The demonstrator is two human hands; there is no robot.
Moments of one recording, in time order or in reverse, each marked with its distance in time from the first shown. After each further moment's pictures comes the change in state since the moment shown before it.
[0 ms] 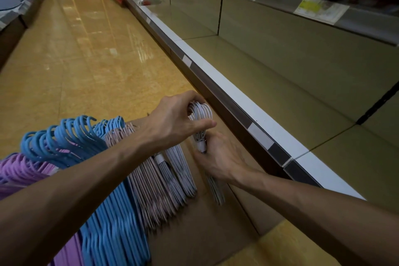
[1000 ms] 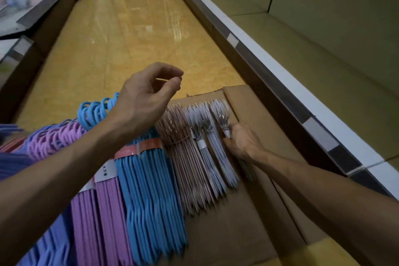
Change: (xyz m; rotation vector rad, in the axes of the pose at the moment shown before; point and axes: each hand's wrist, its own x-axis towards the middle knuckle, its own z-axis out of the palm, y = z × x) left_hand -0.052 -0.089 -0.065 -0.224 0.349 -0.234; right_hand 0.084 0.010 0.084 -0.123 -0.133 0.129
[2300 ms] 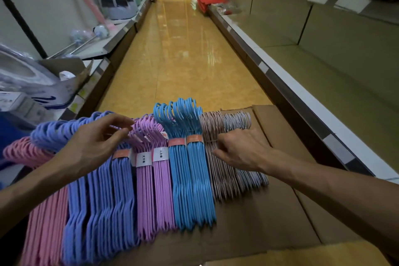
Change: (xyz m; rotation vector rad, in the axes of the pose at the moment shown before) left_hand -0.156 -0.024 -0.154 0.338 0.083 -0.149; right_hand -0.122 -0.109 -0.061 -0.426 -0.002 -0.654
